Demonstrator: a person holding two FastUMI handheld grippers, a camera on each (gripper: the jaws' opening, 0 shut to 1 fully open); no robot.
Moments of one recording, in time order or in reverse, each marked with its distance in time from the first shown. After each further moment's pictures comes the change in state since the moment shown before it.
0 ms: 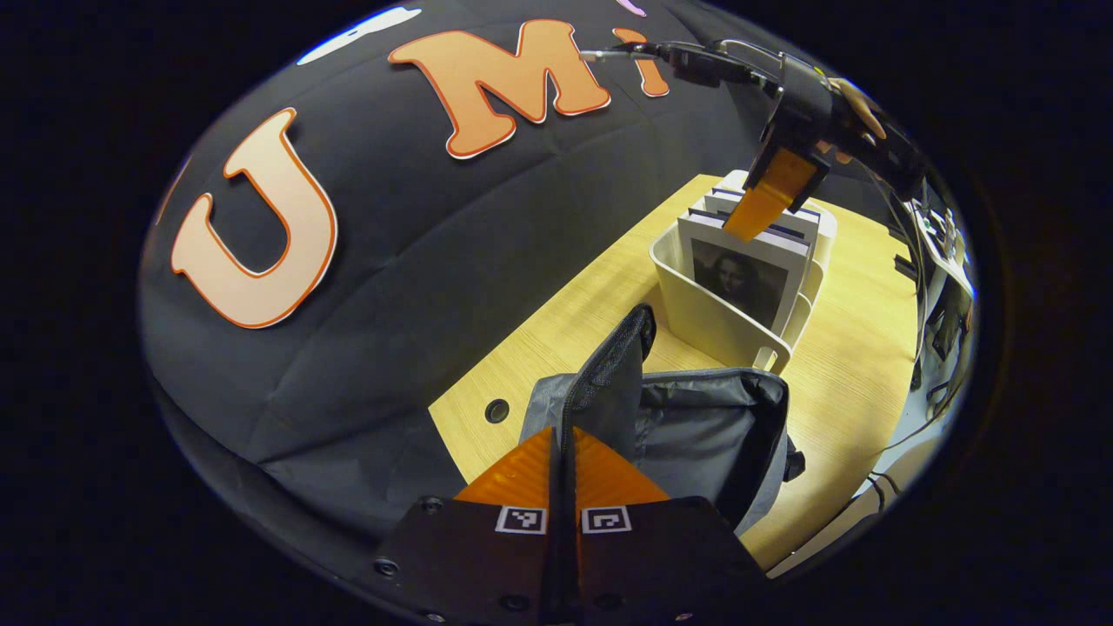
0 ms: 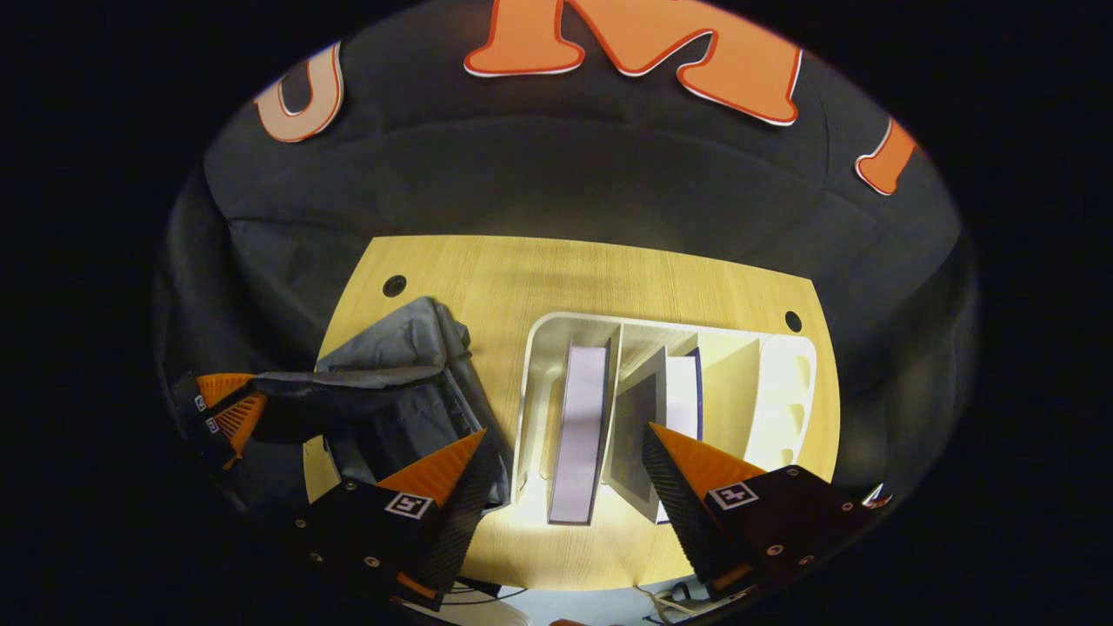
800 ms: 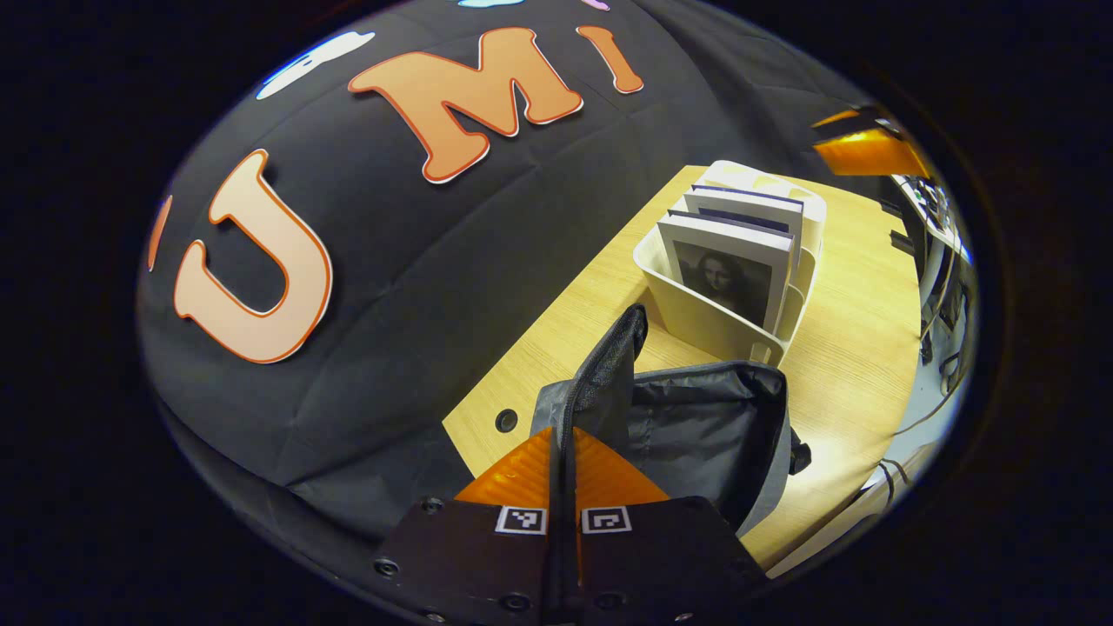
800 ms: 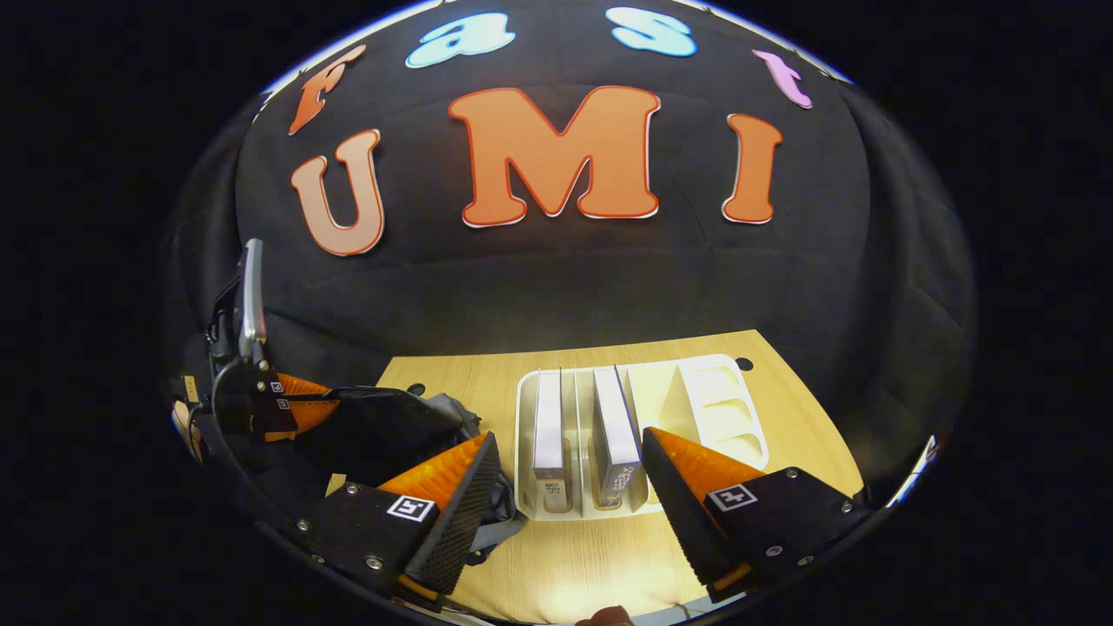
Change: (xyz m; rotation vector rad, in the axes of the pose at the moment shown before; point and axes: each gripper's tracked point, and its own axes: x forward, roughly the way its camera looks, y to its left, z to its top) left arm -0.016 -0.015 0.016 0.101 -0.001 0.029; right arm -0.116 -0.024 -0.043 0.156 -0.531 -0.022
